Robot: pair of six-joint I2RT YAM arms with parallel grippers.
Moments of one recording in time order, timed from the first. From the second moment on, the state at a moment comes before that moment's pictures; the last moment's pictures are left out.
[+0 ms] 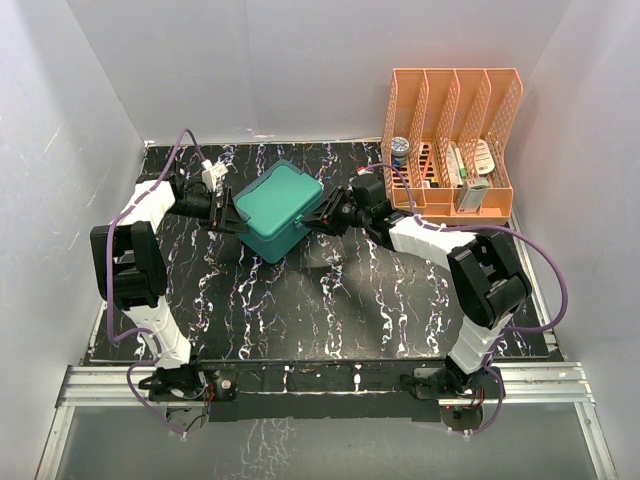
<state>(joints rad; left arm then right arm) 0.09 1.86 1.41 -0.92 0.93 0.35 0.54 1.75 1.10 0.17 -0.39 1.19</state>
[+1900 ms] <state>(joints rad) 0.09 1.86 1.41 -0.95 0.93 0.38 0.54 1.85 1.15 0.25 -0.42 1.21</state>
